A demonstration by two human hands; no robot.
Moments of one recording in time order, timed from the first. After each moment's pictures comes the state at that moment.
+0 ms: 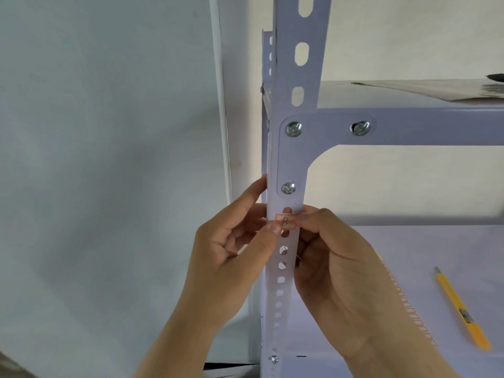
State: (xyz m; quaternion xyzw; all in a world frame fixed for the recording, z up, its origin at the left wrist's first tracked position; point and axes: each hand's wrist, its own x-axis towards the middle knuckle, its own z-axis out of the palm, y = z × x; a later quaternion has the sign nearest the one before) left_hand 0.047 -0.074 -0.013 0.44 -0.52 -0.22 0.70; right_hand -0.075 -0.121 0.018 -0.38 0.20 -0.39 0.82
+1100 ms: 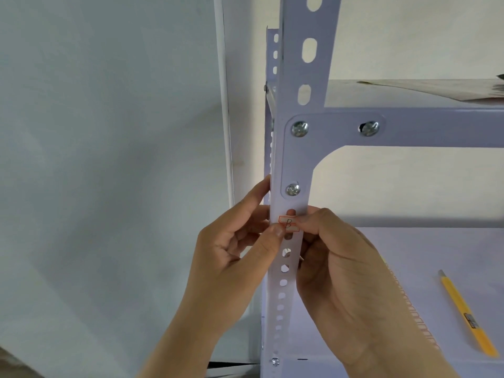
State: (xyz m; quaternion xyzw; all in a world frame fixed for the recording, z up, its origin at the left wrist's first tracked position) left_hand 0.045 -0.075 -0.014 0.44 -0.51 -0.21 0.71; right_hand -0.071 -0.124 0.014 -0.39 0.19 -0.39 0.81
